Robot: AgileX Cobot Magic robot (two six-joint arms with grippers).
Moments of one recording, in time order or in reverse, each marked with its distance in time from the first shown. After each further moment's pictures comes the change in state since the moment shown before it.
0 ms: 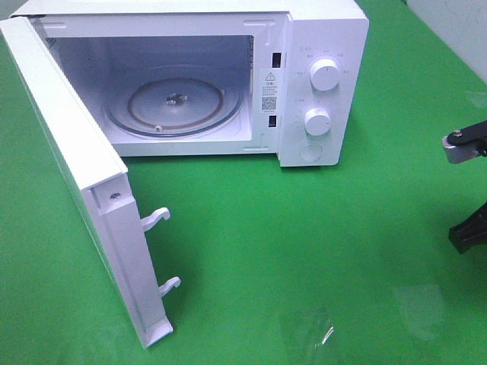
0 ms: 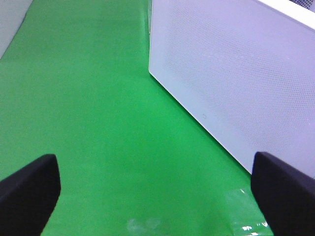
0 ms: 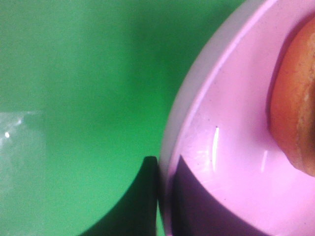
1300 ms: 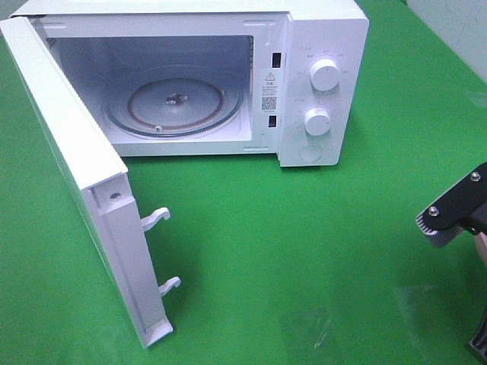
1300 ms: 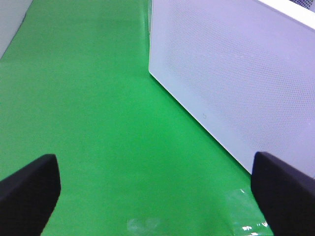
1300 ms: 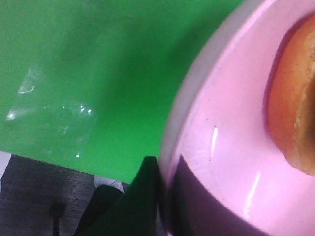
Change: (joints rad) left arm 0.000 0.000 0.000 0.000 0.000 0.000; right arm 0.465 -0.260 0.196 -0.012 0.151 0.051
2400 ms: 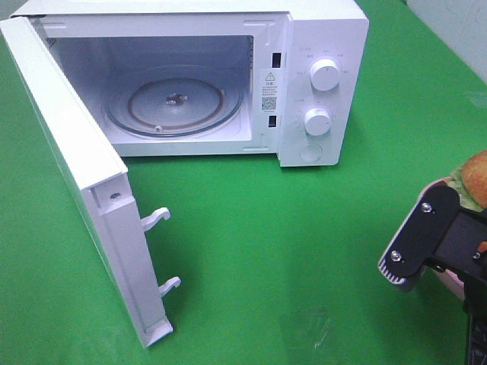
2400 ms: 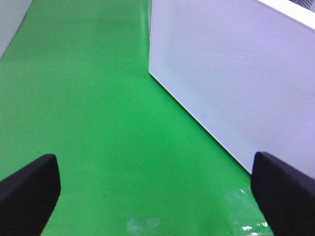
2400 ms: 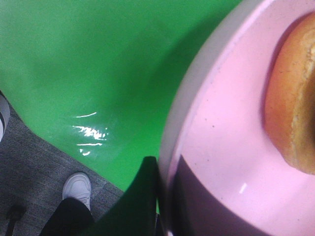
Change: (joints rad) left arm 0.000 0.000 0.000 0.000 0.000 0.000; right arm 0.204 0.000 0.008 -0.007 -0.035 -0.081
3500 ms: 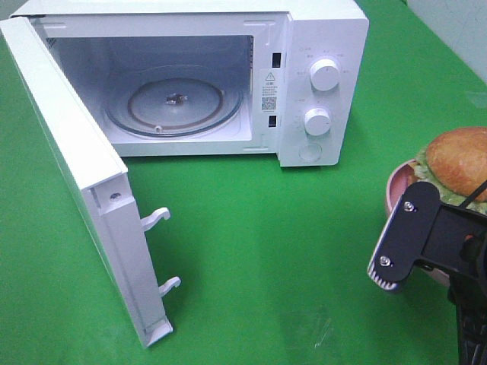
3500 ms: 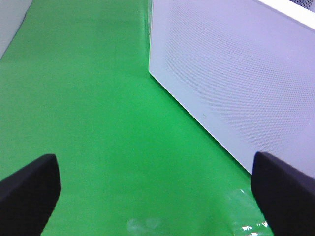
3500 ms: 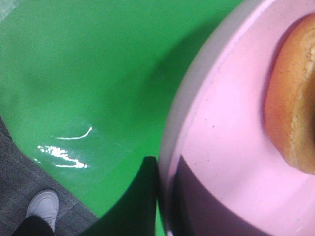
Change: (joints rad) left arm 0.000 0.000 0.000 0.000 0.000 0.000; right arm 0.000 0.000 0.000 -0.072 -0.083 -0.105
